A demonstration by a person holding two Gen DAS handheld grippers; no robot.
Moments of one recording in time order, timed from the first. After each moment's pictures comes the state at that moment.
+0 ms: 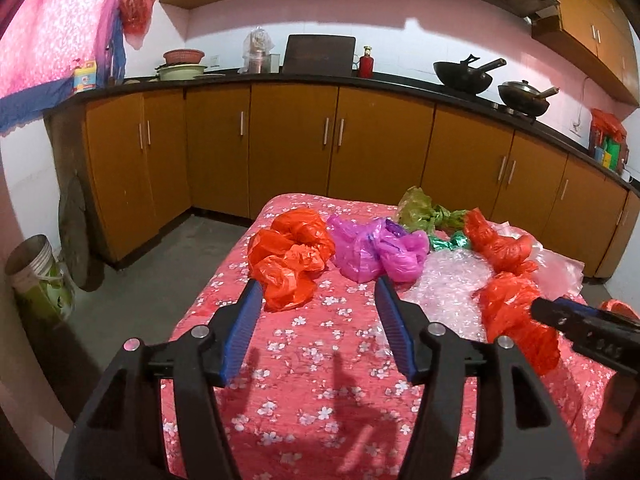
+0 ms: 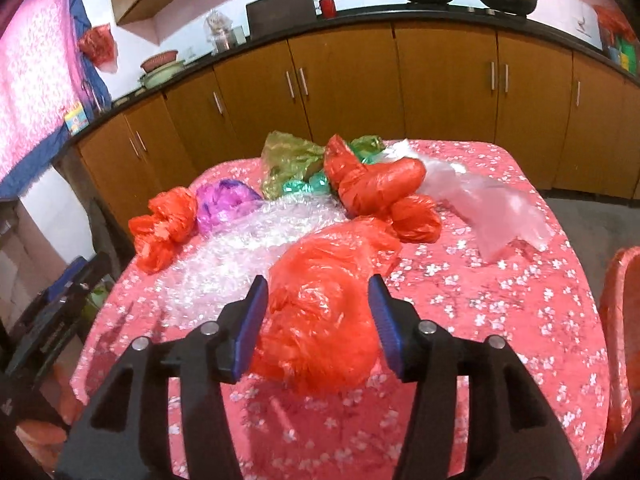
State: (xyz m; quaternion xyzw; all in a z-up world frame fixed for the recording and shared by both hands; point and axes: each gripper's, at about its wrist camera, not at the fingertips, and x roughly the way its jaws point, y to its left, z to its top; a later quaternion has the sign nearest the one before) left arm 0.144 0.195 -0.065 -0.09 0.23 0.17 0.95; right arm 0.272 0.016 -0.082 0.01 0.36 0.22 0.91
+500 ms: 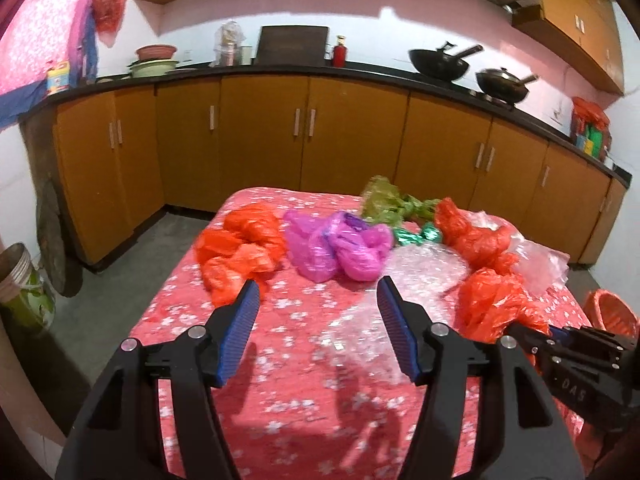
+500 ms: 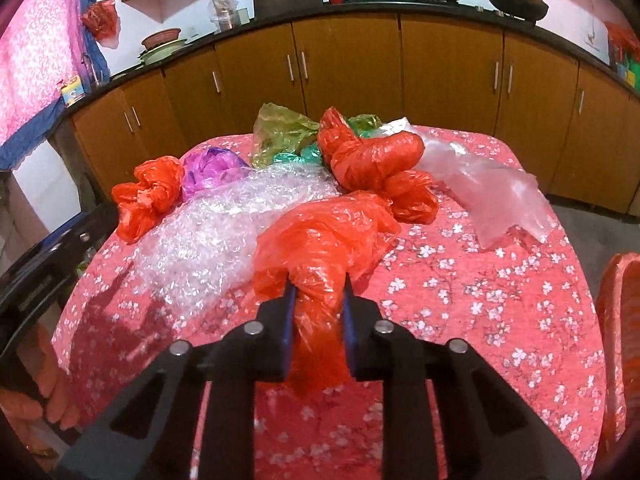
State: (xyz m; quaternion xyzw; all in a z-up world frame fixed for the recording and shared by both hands) left arm 0.170 0.174 -0.067 -0.07 0.25 0.12 0.96; right arm 0.269 0.011 -0.102 -0.02 0.37 0.22 0.90
